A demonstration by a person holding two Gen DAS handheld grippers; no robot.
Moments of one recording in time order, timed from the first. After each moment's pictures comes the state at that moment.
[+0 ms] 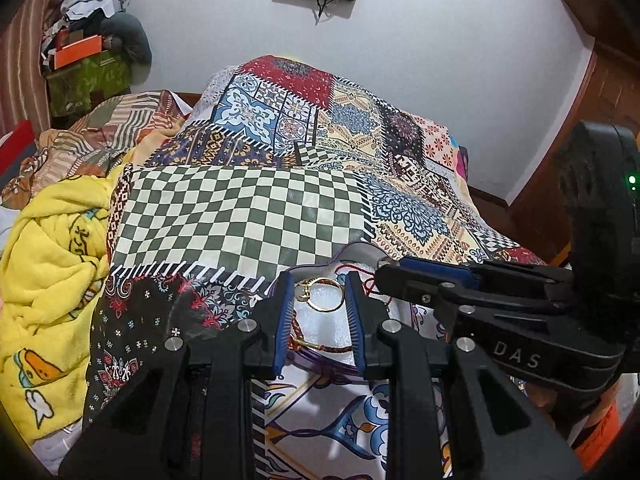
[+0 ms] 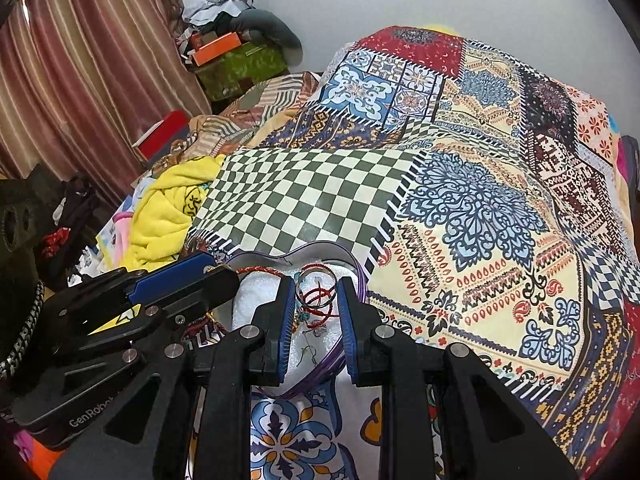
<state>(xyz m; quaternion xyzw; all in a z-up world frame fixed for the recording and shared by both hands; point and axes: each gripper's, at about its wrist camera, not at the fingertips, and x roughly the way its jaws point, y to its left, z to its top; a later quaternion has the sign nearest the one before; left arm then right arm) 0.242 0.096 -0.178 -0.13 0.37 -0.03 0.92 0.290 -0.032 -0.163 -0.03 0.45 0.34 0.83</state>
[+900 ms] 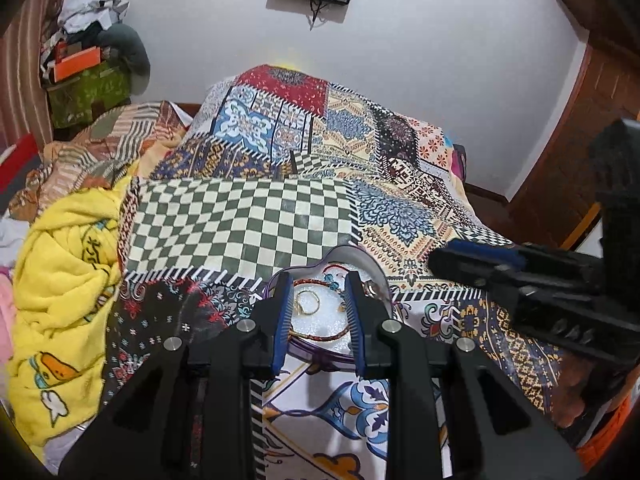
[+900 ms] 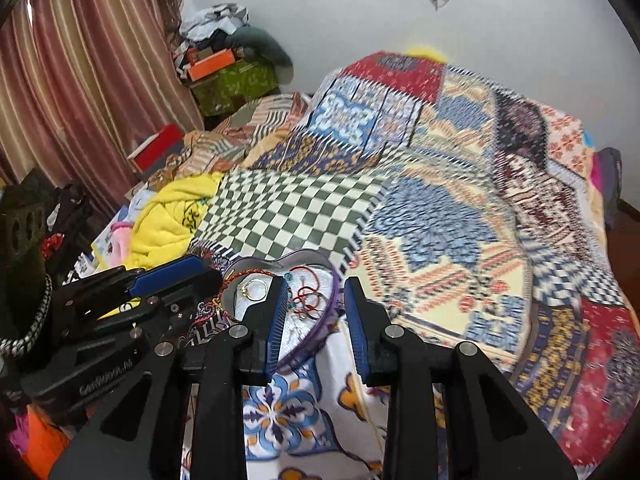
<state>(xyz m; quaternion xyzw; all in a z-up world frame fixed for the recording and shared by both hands) 0.224 0.089 -0.152 -0.11 0.36 -0.03 0.92 0.266 -0.066 -0.120 -0.03 0.41 0.32 0.85</state>
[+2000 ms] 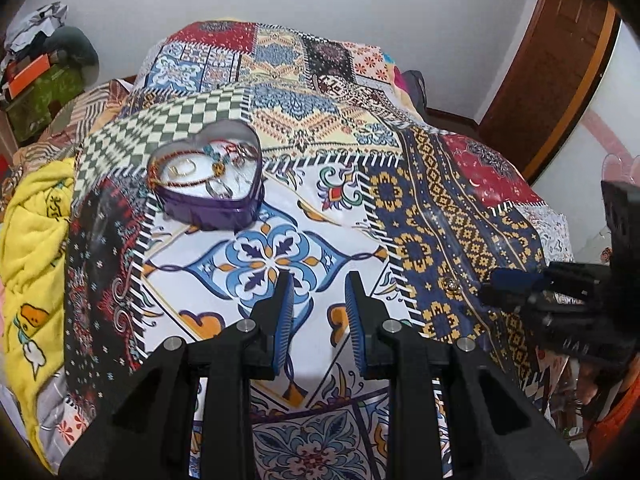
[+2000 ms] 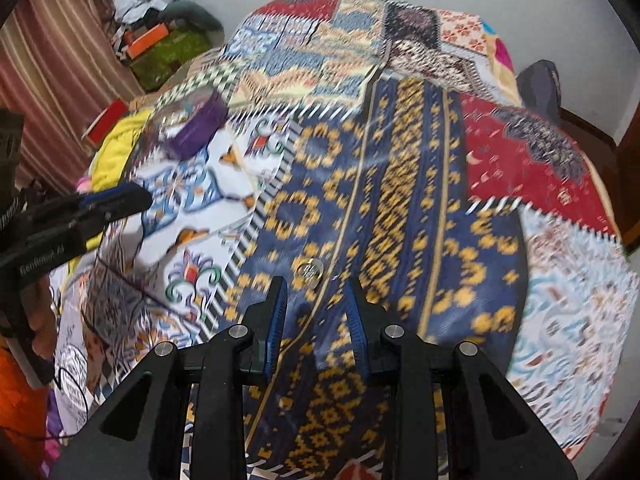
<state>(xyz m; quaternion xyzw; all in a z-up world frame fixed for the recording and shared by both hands) 0.160 -0.010 -0.187 -0.05 0.45 -0.10 0.89 0.159 -0.198 -0.186 -0.02 0.51 0.22 0.83</state>
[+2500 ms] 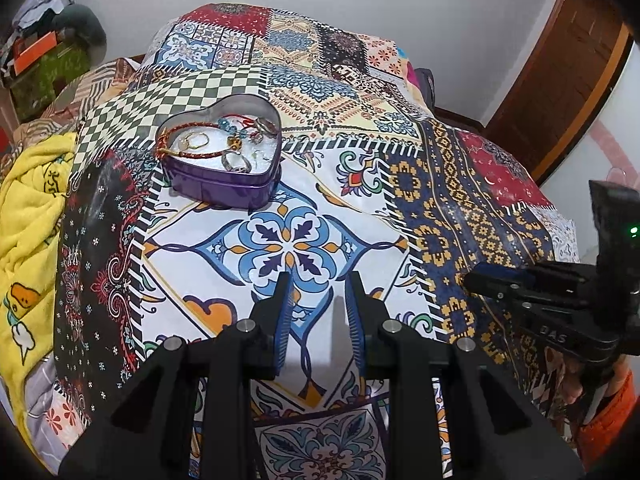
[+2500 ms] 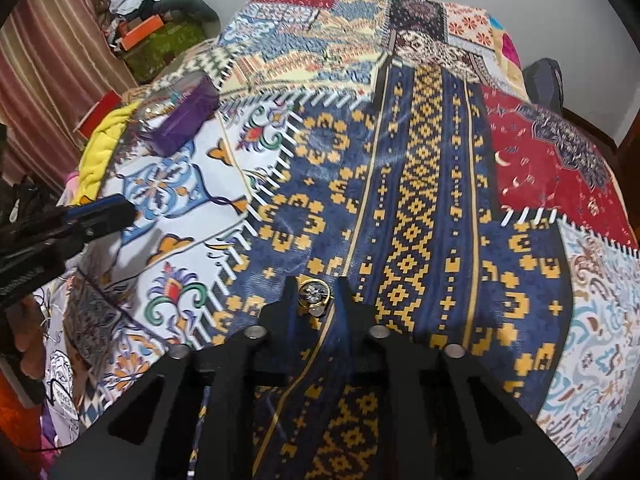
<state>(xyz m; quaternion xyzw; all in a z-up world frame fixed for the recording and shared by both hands) 0.164 0.006 -0.203 -0.08 0.46 -0.09 0.88 0.179 -0.183 -0.205 -0.03 0.52 0.21 0.83</state>
